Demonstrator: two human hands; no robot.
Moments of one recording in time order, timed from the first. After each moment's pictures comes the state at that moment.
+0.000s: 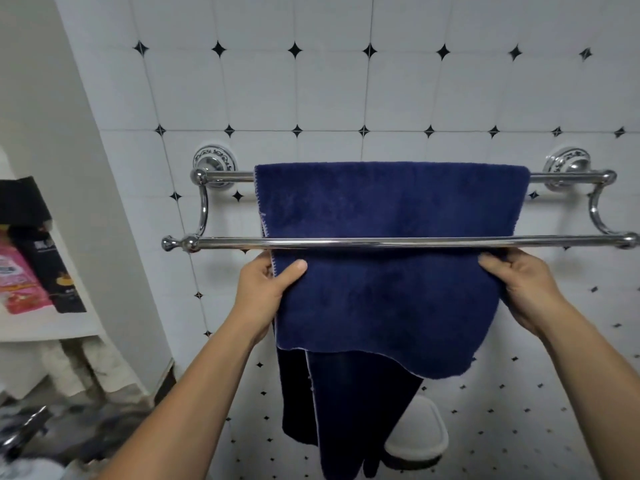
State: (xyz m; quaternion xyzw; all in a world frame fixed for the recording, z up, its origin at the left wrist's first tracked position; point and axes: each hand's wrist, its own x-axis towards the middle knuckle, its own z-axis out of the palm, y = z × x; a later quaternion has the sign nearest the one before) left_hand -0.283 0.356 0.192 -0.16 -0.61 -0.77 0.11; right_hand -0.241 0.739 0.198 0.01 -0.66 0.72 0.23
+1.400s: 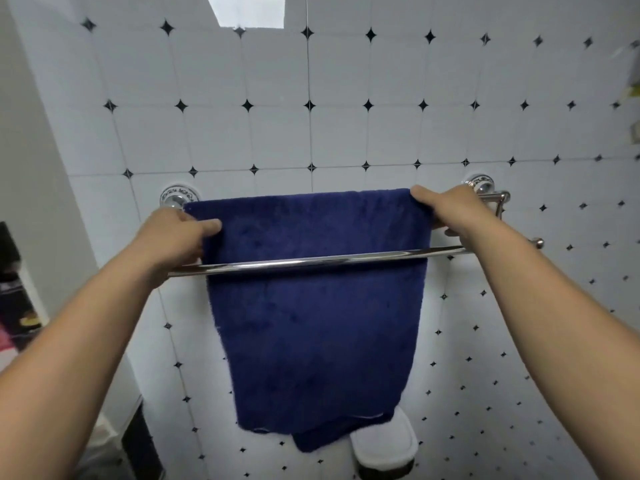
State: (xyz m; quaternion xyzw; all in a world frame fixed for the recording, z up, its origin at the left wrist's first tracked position) left_hand -0.259 0.304 0.337 -0.04 -0.82 -0.55 0.15; right_hand -0.213 0.694 0.352 -0.16 -0.81 0.50 0.27
